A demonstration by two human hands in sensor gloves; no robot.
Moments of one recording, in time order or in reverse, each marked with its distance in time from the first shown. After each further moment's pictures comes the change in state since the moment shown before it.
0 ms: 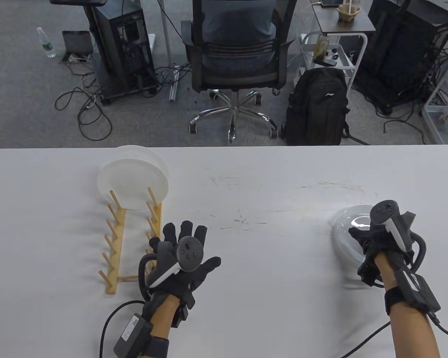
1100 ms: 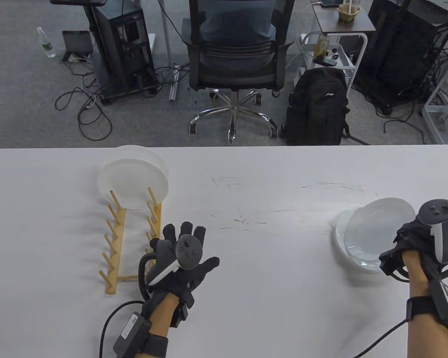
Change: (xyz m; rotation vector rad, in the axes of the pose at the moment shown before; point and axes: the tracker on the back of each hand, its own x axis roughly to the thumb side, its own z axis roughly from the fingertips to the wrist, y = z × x) left_hand -0.002 -0.001 -0.004 -0.031 -0.004 0.031; right_hand -0.037 -0.086 0.051 -0.280 0.055 -0.382
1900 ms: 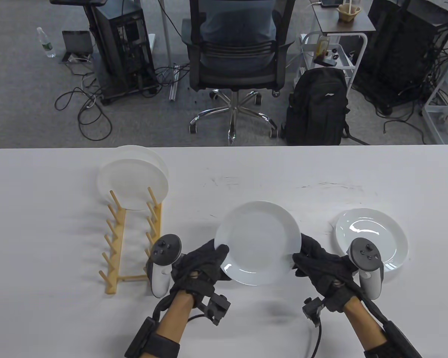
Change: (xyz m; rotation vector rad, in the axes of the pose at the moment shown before) left_hand 0.010 0.023 0.010 0.172 -0.107 0.868; right_hand 0.044 0.086 0.137 0.672 -0.680 -0.640
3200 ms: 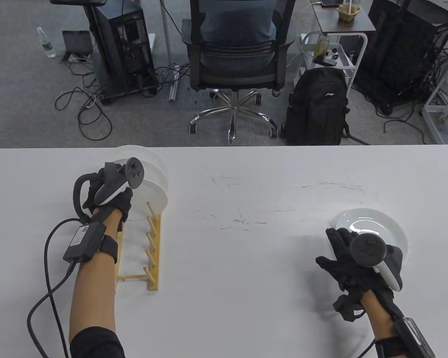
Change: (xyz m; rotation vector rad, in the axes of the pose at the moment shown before) left_hand -0.016 0.170 -0.123 0.222 0.239 -1.301; right_hand -0.041 -0.035 -0.010 -0.012 0.232 0.559
